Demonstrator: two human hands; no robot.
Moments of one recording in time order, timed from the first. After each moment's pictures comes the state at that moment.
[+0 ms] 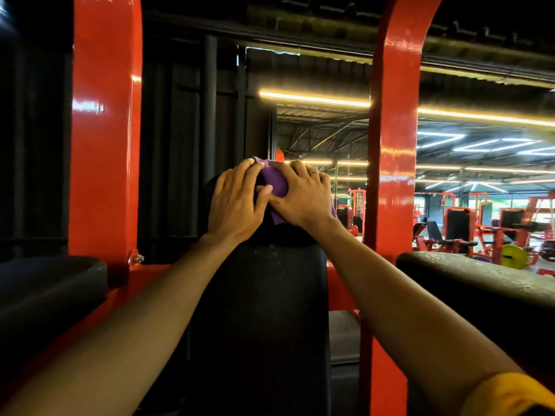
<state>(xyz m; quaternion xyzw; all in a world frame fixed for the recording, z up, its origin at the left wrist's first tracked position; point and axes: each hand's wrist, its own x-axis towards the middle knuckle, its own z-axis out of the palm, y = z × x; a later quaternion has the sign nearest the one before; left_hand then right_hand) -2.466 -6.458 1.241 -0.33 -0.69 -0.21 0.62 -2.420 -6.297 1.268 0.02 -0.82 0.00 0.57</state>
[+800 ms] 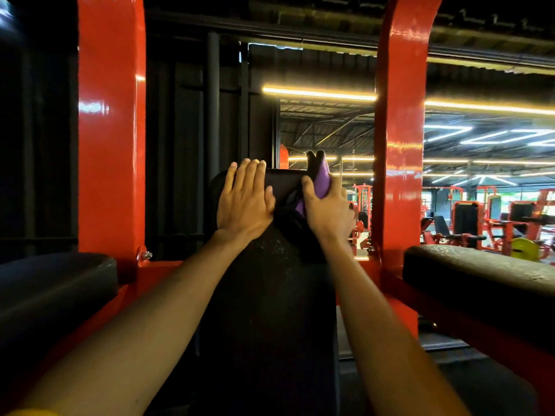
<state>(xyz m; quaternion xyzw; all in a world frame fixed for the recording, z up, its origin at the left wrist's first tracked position) -2.467 -6.450 1.242 -0.22 -0.76 -0.07 0.61 -2.398 -6.292 1.231 -0.08 -0.75 0.37 0.54</state>
